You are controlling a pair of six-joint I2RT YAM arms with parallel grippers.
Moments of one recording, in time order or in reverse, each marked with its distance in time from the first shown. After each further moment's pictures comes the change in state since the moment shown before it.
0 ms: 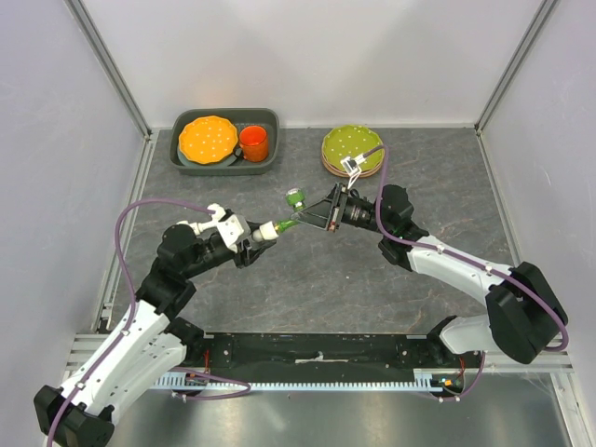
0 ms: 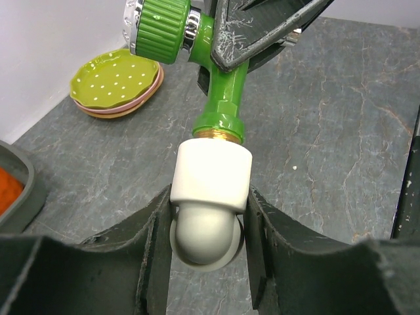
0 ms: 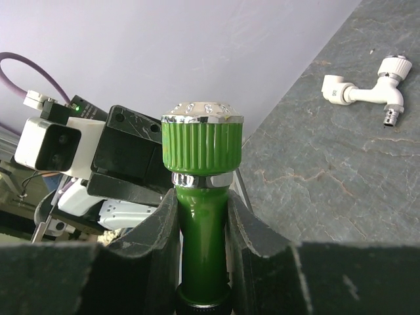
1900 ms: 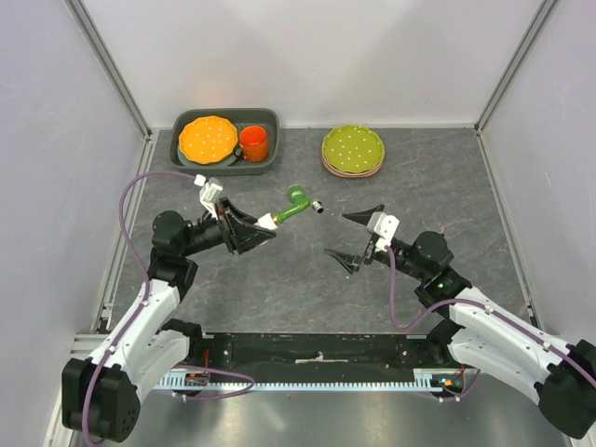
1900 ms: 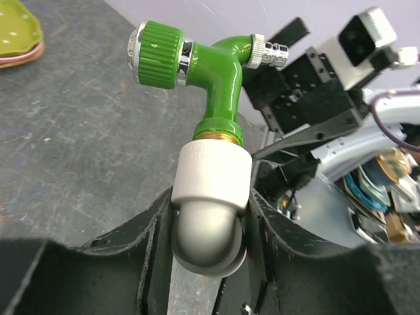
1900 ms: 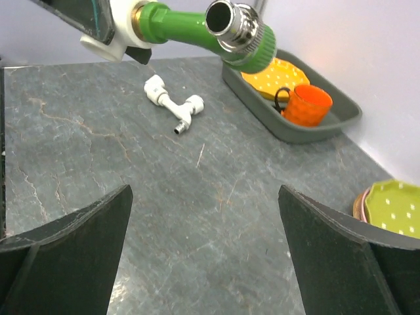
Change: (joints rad) left arm 0.269 0.211 -0.080 0.480 0.388 -0.870; right arm 0.016 -0.548 -0.348 -0.218 0.225 -1.154
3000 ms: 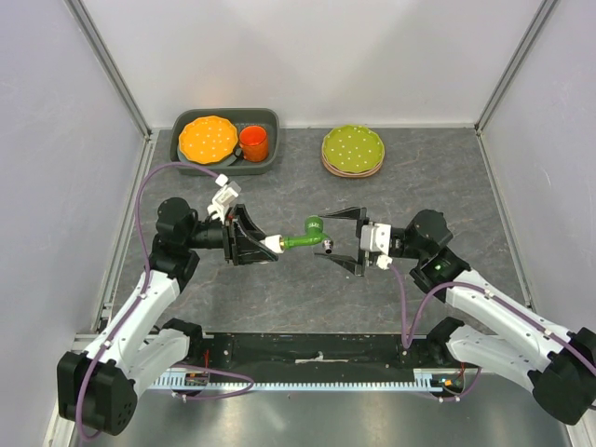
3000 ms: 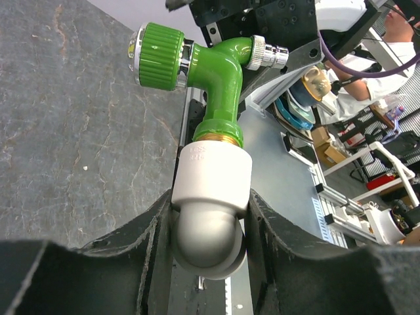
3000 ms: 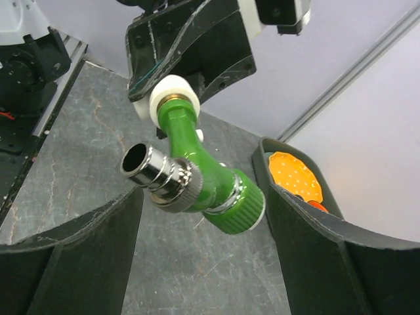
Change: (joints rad) left arm -0.044 0.054 0.134 -0.187 0.357 0.044; right arm 0.000 0.130 0.209 -0.017 -0.424 -0.323
